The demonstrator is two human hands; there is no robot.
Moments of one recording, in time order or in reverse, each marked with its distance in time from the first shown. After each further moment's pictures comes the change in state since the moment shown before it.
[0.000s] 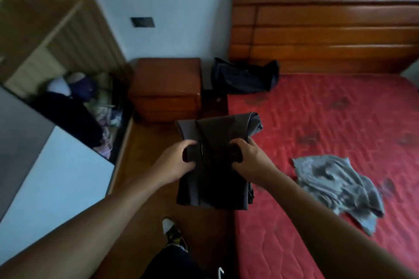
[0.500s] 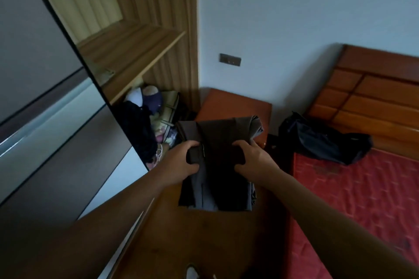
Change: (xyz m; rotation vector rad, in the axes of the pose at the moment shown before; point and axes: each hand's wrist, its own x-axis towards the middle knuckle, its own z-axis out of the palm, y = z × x) left_hand 0.044 -0.158 -0.268 -0.115 0.314 -0.152; right_hand 0.266 -0.257 0.059 -0.207 -0.175 -0.320
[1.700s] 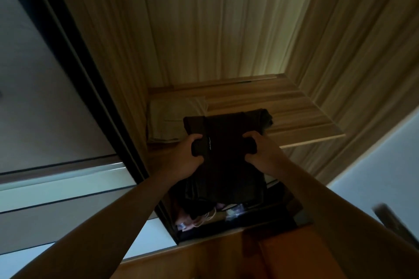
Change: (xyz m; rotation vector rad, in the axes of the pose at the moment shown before) left_hand 0.291 -0.097 -0.259 -0.333 0.950 -0.588; right_hand 0.627 -0.231 -0.049 -0.023 -0.484 -0.756
